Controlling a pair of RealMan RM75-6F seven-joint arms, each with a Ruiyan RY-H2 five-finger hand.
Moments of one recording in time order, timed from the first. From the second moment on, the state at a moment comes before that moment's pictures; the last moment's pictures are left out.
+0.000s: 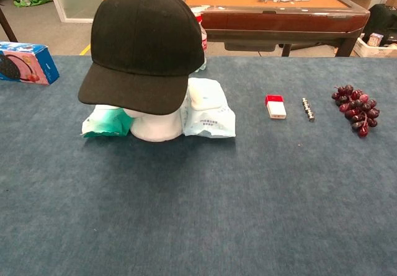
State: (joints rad) left arm -0.12 -1.16 -0.02 -1.55 1.57 1.48 0.08; right arm 0.09 -1.25 0.07 -1.38 -1.66 1.68 0.01
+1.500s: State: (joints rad) left arm -0.44 -1.34 -0.08 -1.61 1.90 1.34 0.20; right arm 0.07 -1.21 0.11 -1.41 -1.60 1.69 0.06
